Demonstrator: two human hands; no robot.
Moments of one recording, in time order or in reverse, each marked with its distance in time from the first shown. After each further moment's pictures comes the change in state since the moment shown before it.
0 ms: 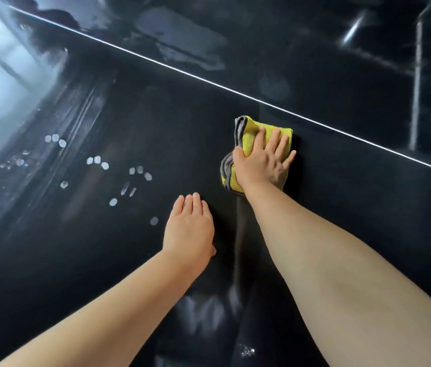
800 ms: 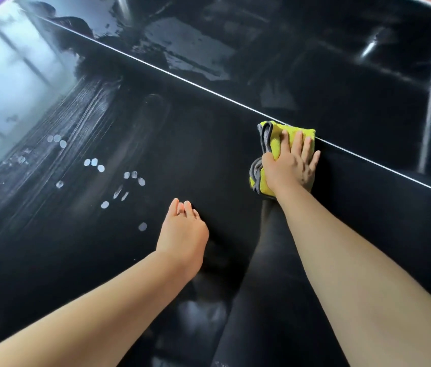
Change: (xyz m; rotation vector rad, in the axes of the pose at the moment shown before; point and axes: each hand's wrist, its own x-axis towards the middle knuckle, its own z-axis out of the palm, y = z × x) left_hand 0.023 0.015 -0.012 0.162 -0.161 -0.071; right_hand 0.056 0.055 -0.022 -0.031 -0.039 -0.084
